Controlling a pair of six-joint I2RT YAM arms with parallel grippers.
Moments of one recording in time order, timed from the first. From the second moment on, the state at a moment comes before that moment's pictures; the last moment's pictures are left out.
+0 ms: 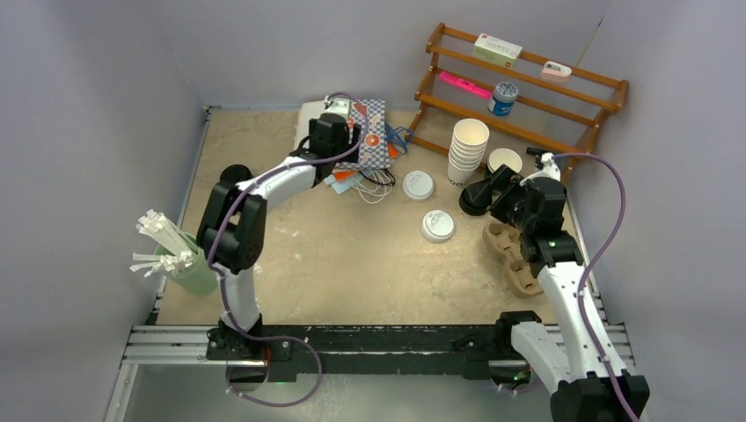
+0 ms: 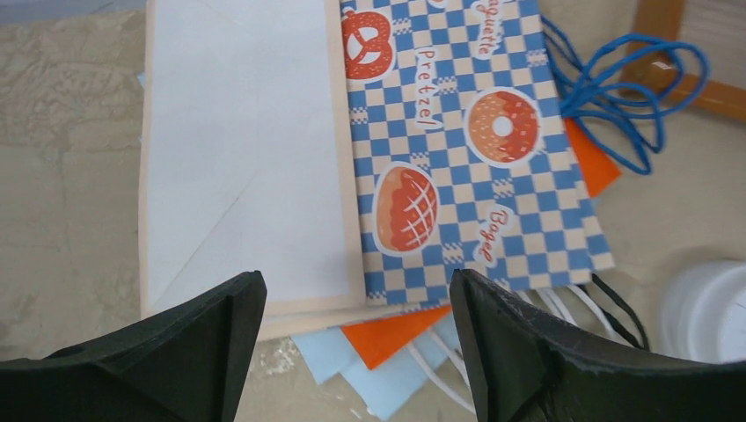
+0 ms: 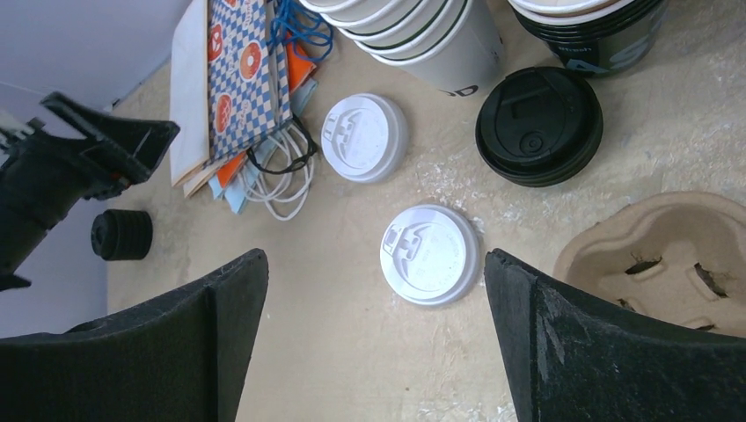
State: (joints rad) left arm -0.45 1.88 1.37 0.01 -0.29 -0.16; right arm 0.04 0.84 0.74 -0.34 -0.13 0.65
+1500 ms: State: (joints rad) left arm -0.45 1.62 1.38 -0.19 -0.36 -0.18; right arm 0.36 1.15 1.00 -0.30 -0.10 0.58
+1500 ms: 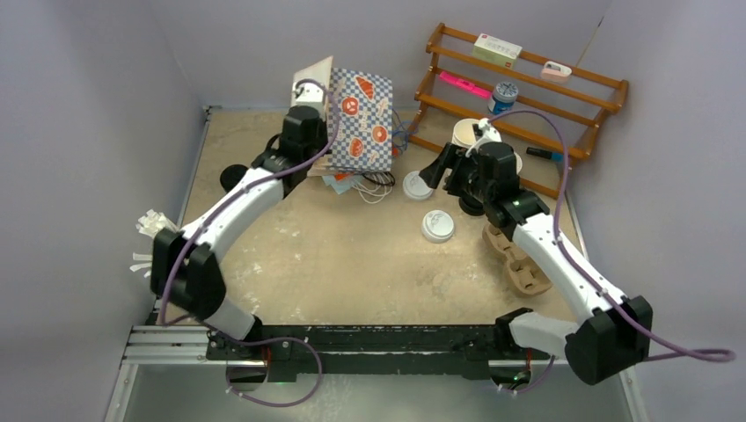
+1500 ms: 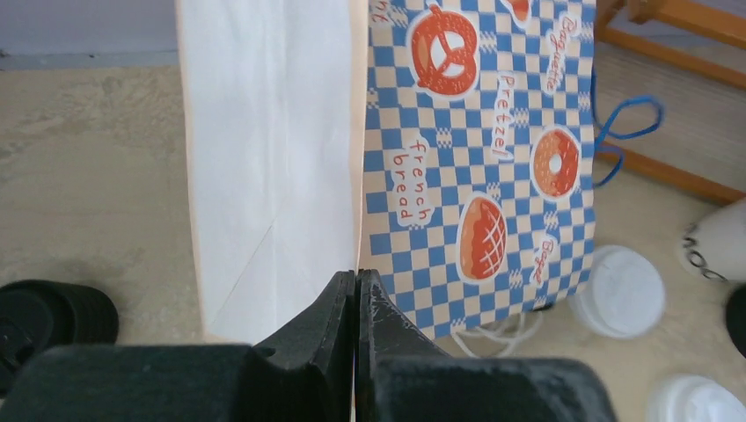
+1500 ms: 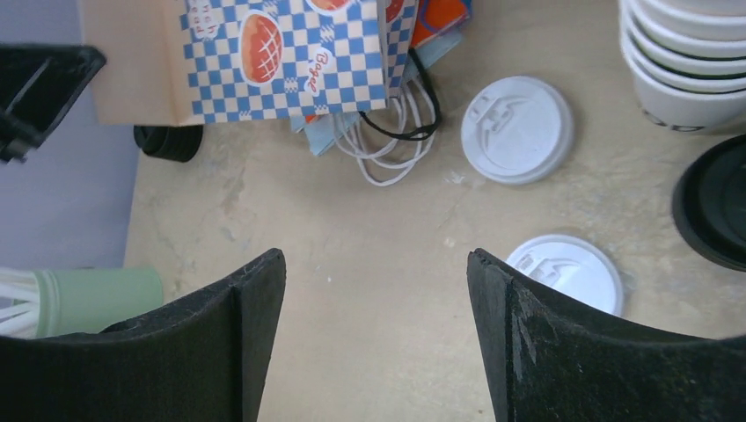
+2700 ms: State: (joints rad) left arm -0.45 0.94 0.72 -0.07 0.06 -0.47; right arm 0.37 1.20 1.02 -0.14 -0.32 0.63
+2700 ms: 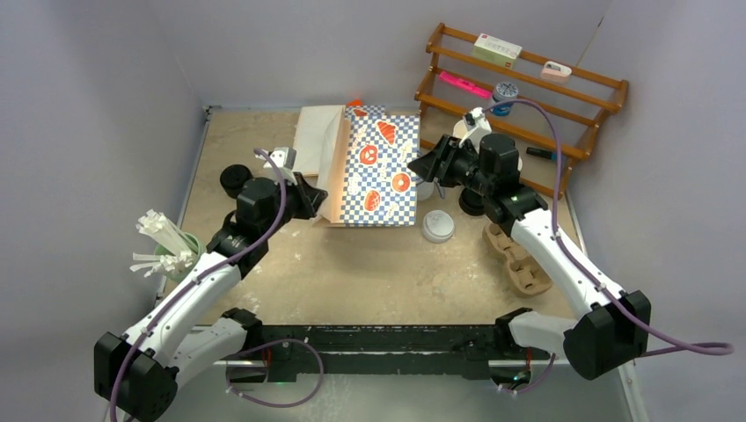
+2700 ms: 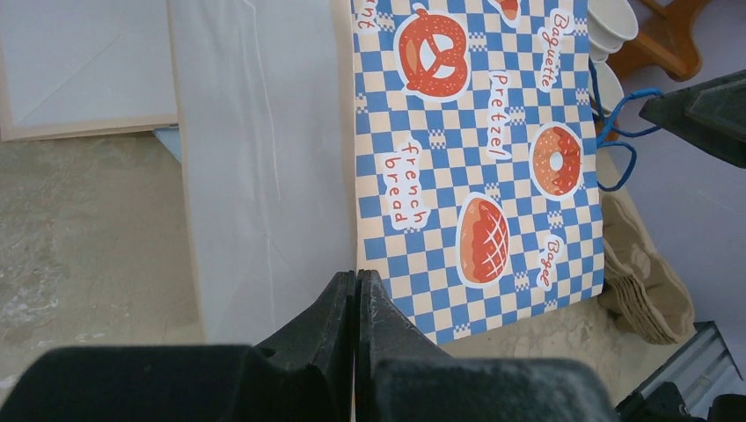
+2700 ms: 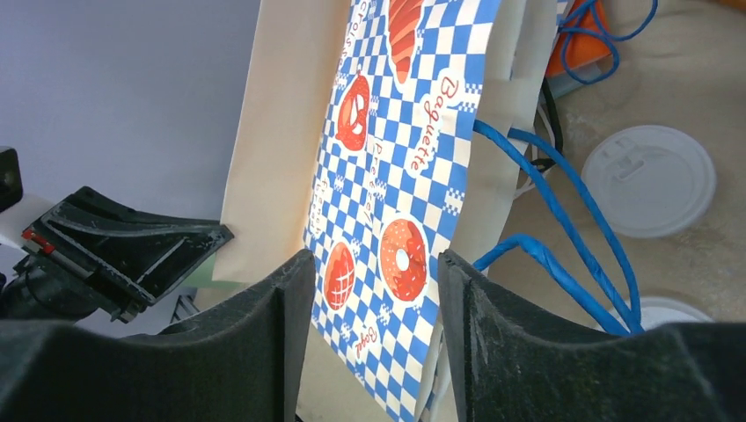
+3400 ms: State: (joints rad) left arm -0.45 0.95 0.70 0.02 0.18 -0.49; right arm 0.37 1.31 1.12 -0.23 -0.28 0.63
